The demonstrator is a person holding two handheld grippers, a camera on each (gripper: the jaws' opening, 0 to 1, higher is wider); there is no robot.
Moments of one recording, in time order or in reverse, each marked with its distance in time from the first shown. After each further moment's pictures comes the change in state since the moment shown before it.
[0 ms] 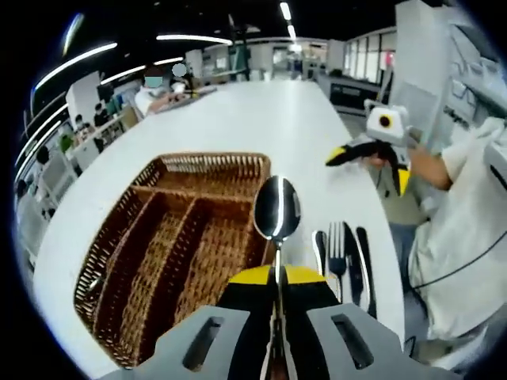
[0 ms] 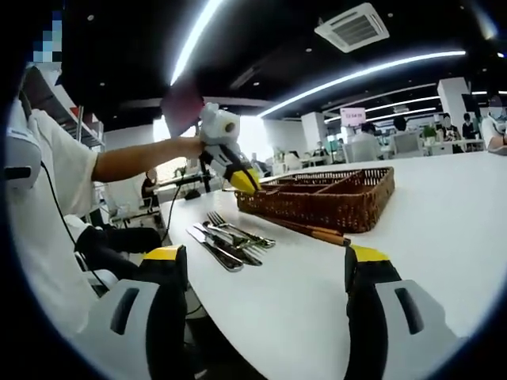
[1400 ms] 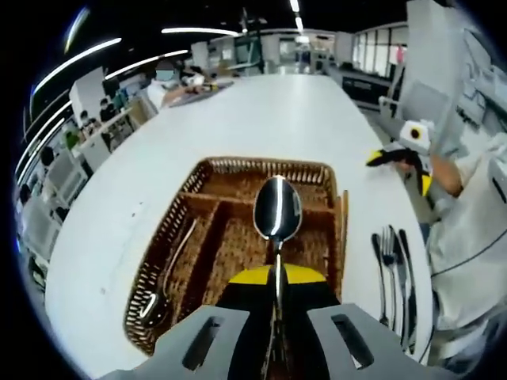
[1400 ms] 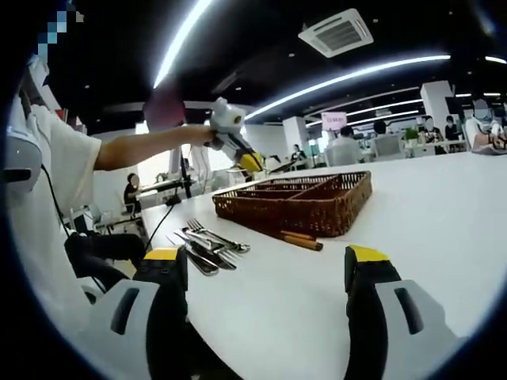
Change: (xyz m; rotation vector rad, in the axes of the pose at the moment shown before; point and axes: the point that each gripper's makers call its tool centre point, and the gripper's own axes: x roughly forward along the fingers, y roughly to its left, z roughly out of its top) left arm -0.017 0.084 0.027 0.015 0.073 0.041; right arm -0.013 -0.022 0.007 0.021 -0.027 -0.111
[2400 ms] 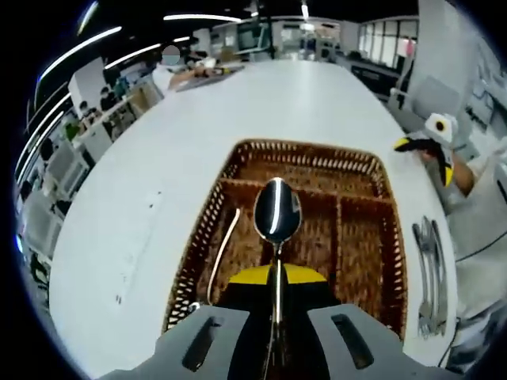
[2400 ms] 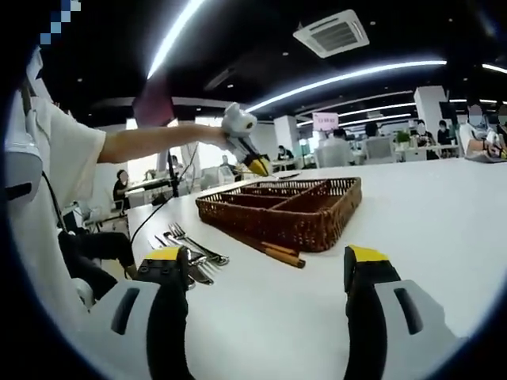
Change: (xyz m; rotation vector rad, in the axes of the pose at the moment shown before) left arm 0.024 0.082 -0.005 -0.020 0.068 0.006; right arm 0.015 -0.027 0.012 -0.025 0.010 -0.055
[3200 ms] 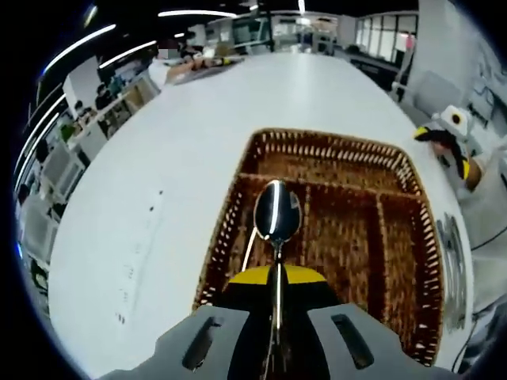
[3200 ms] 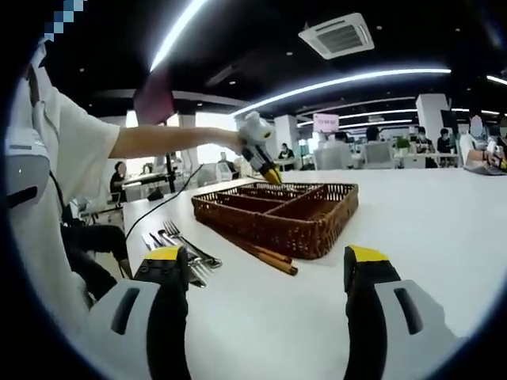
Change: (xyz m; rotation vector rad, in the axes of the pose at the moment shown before) left arm 0.032 0.032 -0.002 0.009 0.018 -0.015; right arm 0.001 -0.010 0.012 -0.045 0.000 -0.019
